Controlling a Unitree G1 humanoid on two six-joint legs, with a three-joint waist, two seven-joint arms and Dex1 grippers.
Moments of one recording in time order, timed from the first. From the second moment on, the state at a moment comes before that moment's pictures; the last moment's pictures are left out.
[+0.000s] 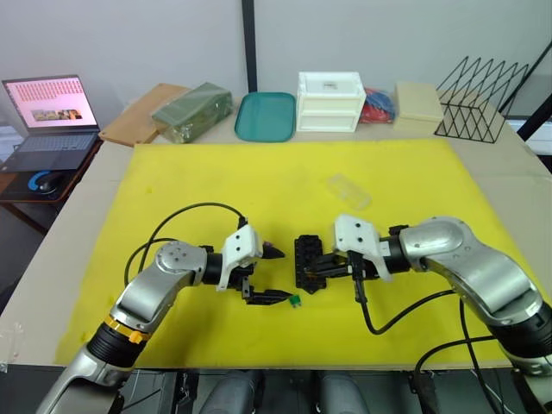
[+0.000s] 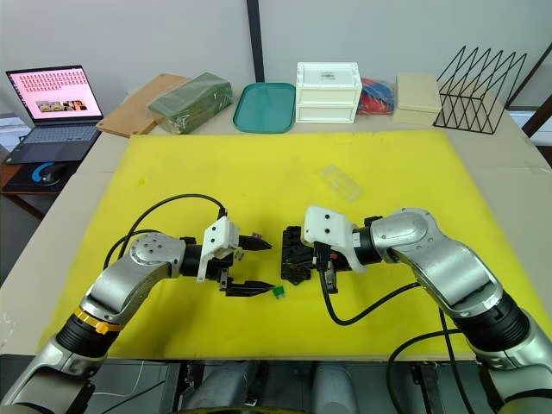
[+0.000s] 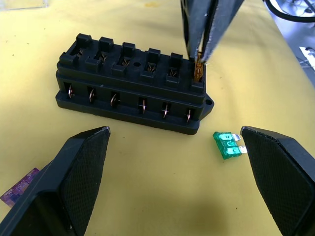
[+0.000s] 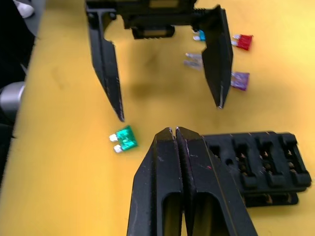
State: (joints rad) left arm -0.36 0.54 -0.30 -0.20 -0.33 0.44 -1.08; right arm -0.48 -0.86 0.28 -0.50 0.39 0.75 1.08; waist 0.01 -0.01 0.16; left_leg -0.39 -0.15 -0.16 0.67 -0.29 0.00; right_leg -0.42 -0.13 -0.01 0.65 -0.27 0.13
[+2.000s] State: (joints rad) left arm -0.37 0.55 -0.25 -0.24 -0.42 0.52 -1.10; right arm -0.44 -0.88 0.23 -0.43 0.40 0.68 1.11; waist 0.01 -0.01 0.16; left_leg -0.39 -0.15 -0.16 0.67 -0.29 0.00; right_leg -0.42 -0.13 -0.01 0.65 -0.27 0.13
